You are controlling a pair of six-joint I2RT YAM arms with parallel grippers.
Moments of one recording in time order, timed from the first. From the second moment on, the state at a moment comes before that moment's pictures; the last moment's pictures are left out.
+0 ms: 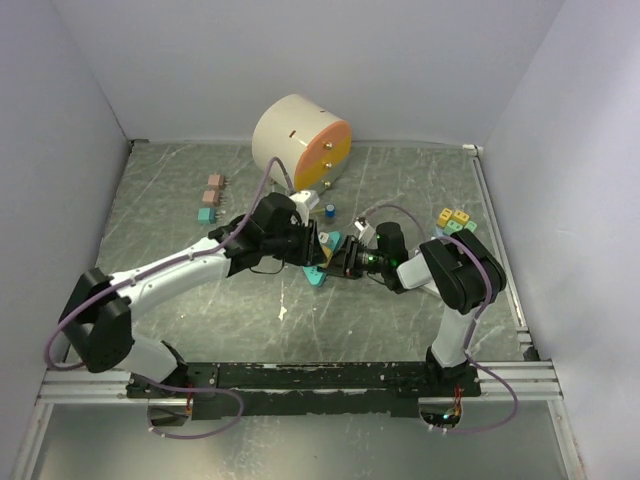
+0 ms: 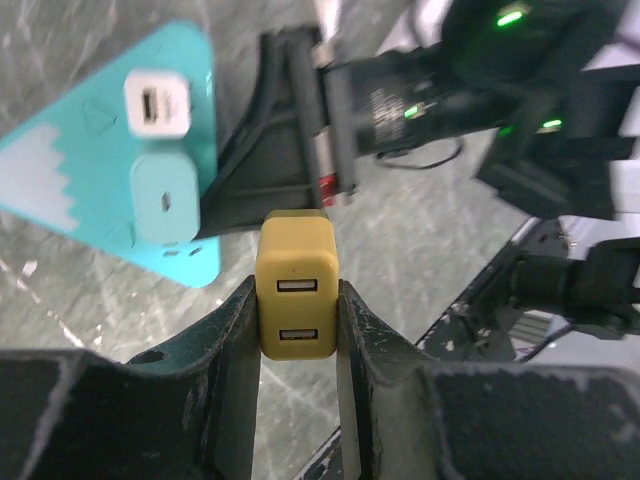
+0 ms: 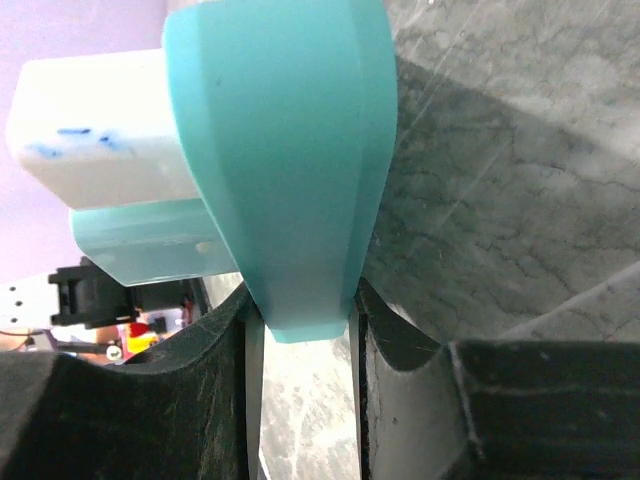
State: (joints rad) left arm -0.80 1.48 1.06 -0.24 0.19 -0.52; right arm 0.37 1.85 0.55 0.78 -0.77 0.83
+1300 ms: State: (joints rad) left arm 0.26 1.79 0.99 -0.33 0.66 -0.44; right arm 0.34 1.83 0.63 0.59 -0.80 0.61
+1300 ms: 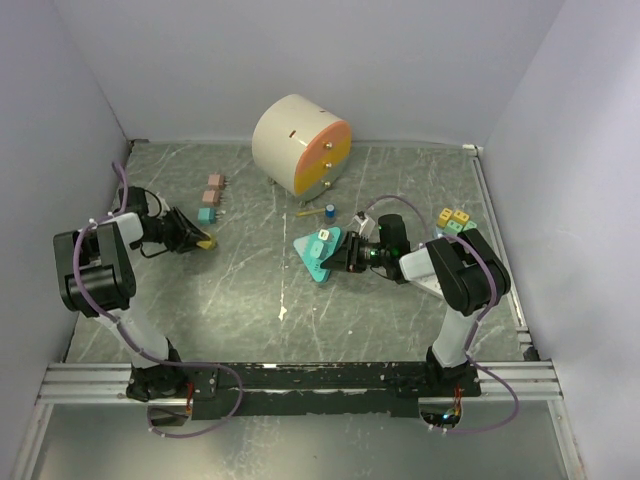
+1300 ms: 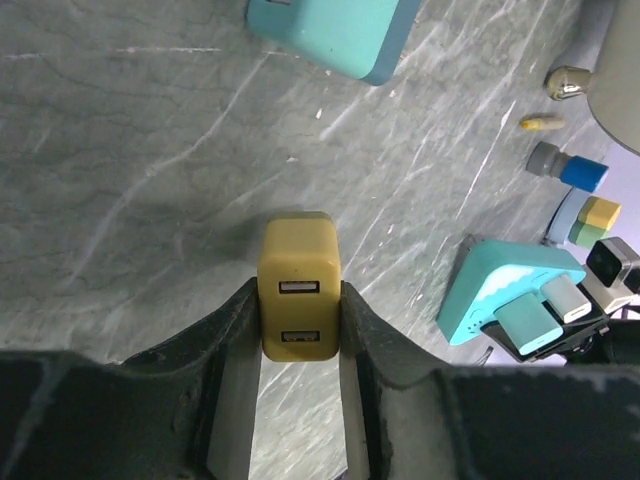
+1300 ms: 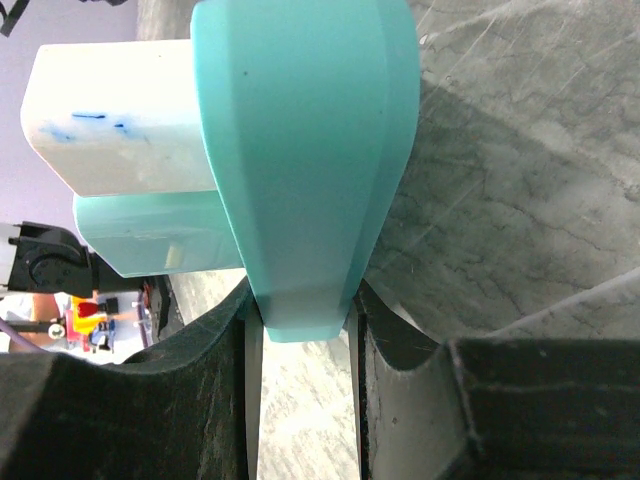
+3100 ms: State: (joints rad) left arm -0.90 1.63 1.11 -0.25 -0.14 -0.59; right arm 0.33 1.87 0.64 0.62 -0.83 0.61
